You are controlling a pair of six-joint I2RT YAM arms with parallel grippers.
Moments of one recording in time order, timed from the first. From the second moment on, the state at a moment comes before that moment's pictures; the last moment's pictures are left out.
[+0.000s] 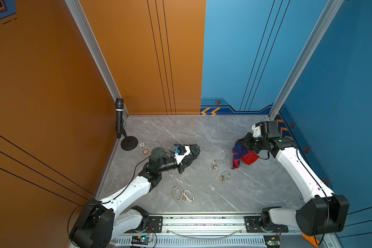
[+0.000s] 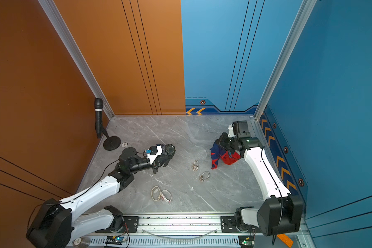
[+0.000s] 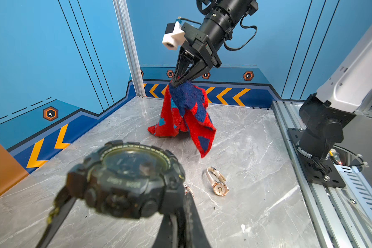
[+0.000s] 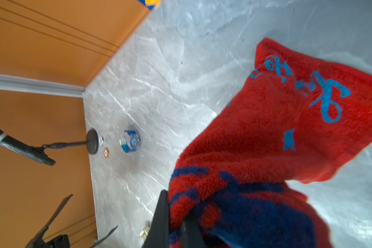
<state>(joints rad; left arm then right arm) -0.49 1.13 0.52 0.45 0.71 0.18 0.13 1.34 1.18 -0.73 -0.37 0.65</state>
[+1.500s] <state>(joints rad) -0.67 1.55 0.82 0.33 0.69 0.34 0.35 1.27 1.11 -0.70 -0.06 0.46</state>
